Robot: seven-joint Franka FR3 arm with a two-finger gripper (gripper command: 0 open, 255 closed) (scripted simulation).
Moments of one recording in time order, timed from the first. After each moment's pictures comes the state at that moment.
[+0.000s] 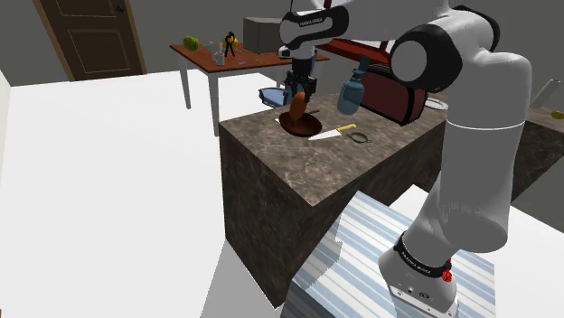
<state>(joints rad) 0.15 0.38 -0.56 -1.53 0.07 1.81 -1.79</state>
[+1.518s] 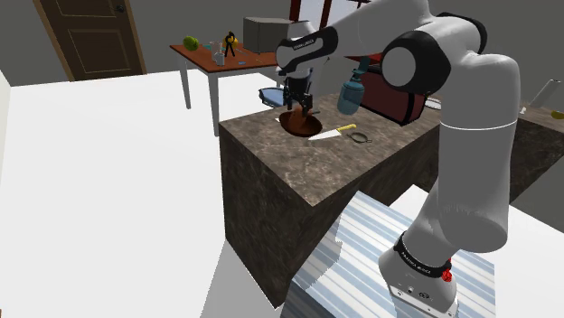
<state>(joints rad) 0.15 0.43 -0.55 -1.64 0.10 1.97 -1.79</state>
